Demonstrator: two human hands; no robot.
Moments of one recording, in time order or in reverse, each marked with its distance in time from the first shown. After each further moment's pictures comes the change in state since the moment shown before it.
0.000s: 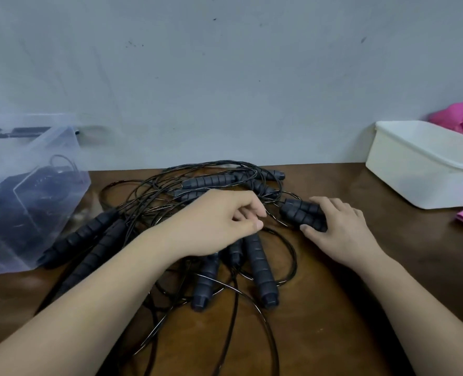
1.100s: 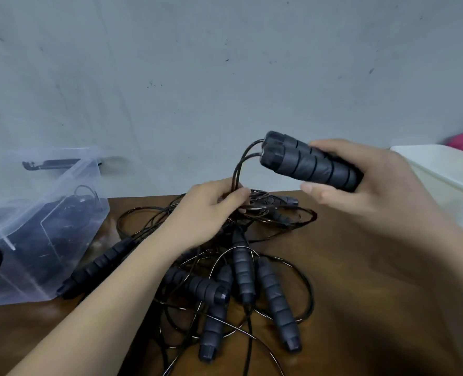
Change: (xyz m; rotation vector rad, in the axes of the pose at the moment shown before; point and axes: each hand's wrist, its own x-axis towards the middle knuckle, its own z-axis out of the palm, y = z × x) left_hand 0.025 -0.017 -0.042 -0.073 0.373 -0.026; right_hand 0.003 -0.095 -0.159 0.538 0.255 -0.454
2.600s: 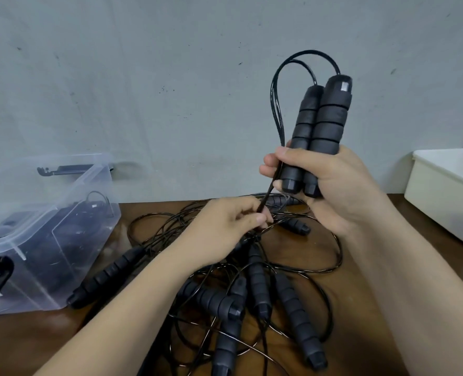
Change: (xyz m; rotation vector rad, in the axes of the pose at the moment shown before) left_hand -0.003 -0.008 0.003 -0.123 -0.141 -0.038; right_hand 0.059 -0.020 0.071 1.081 0.083 0.501
